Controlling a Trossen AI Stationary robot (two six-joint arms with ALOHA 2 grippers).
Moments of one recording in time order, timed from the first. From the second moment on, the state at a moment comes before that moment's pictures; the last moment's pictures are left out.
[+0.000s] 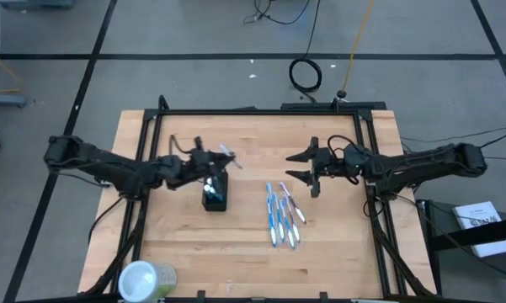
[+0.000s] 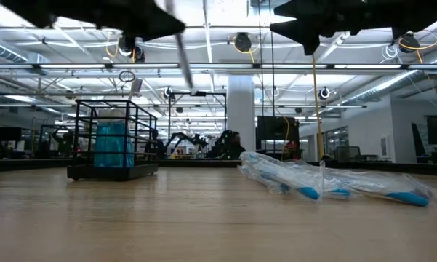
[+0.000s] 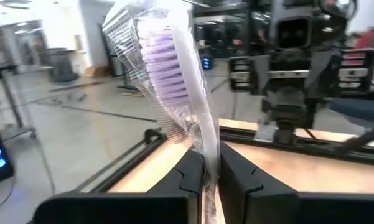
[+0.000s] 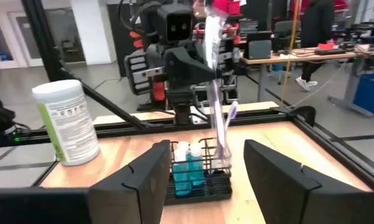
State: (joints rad) left arm -0.11 1.18 0.56 0.67 -0.51 0.06; right arm -0.02 1.01 0.52 0.49 0.02 0.09
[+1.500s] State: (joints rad) left arm -0.25 0.86 0.33 0.07 -0.86 -0.49; right arm -0.02 1.01 0.48 0.54 0.10 0.09
